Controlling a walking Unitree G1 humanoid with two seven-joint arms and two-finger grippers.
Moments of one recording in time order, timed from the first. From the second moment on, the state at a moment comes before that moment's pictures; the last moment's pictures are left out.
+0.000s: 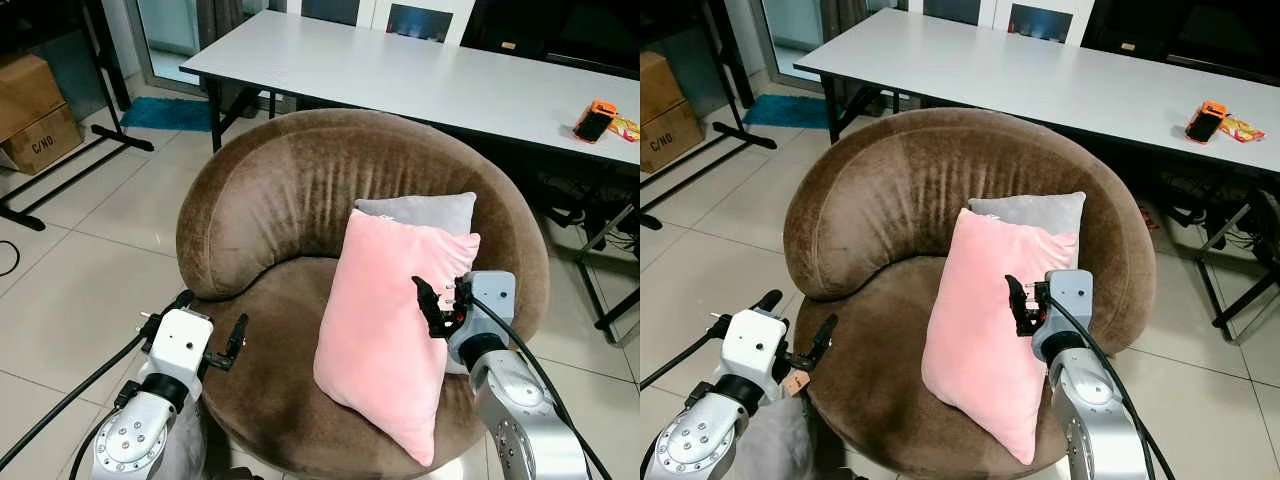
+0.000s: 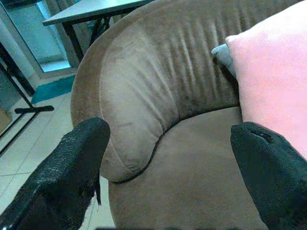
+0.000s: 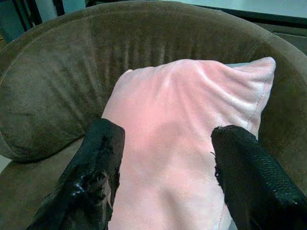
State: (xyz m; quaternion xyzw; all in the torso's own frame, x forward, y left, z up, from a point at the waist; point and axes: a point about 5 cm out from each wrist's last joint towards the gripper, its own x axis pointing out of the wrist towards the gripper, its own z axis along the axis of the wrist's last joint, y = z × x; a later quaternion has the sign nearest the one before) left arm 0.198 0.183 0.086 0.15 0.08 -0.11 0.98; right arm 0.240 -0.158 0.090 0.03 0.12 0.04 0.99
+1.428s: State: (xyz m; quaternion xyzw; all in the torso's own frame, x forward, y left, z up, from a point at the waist) left arm 0.194 0.184 0.079 0.12 0.09 -0.11 0.98; right arm 0.240 -0.157 0.096 0.05 0.11 0.04 0.99
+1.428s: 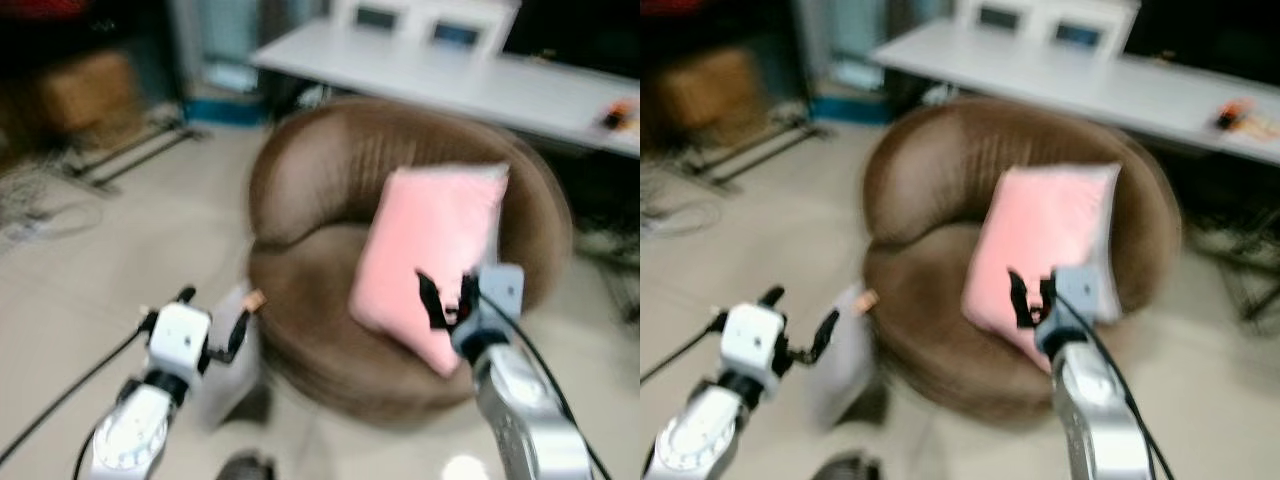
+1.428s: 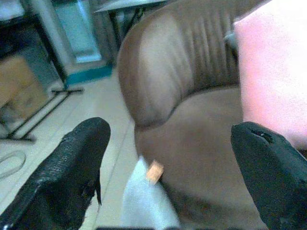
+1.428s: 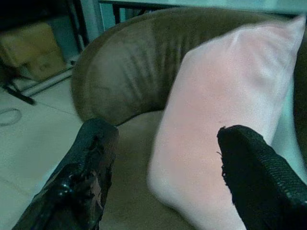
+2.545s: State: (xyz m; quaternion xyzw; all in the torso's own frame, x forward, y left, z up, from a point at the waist) left arm 0.206 0.188 0.087 0.16 0.07 -0.10 0.98; right arm 0.240 -0.155 0.094 0.04 0.12 0.04 0.99
